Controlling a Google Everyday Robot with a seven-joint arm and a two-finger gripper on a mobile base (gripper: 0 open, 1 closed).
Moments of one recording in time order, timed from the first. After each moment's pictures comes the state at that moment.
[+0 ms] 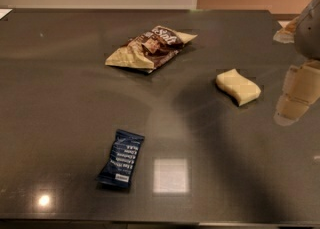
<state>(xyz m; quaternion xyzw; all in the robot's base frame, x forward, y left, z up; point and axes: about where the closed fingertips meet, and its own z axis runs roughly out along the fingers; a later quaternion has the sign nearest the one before) 0.438 -0.217 0.976 -0.60 0.78 -0.03 0.16</state>
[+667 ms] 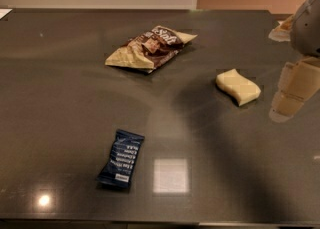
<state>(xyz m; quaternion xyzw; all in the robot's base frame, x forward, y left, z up) 0.443 -0.209 0.977 -0.61 0.78 -0.02 0.17</state>
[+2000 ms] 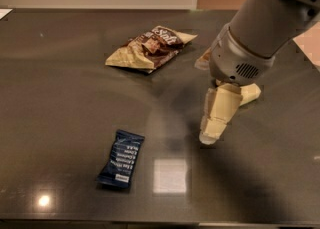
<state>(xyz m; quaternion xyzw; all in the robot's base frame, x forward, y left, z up) 0.436 -0.085 0.922 -0.68 0.71 0.09 0.16</state>
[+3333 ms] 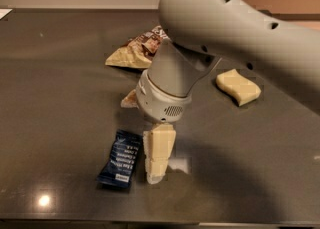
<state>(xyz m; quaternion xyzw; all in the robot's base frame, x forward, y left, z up) 0.388 0.044 0.860 -0.81 0.55 0.18 0.14</state>
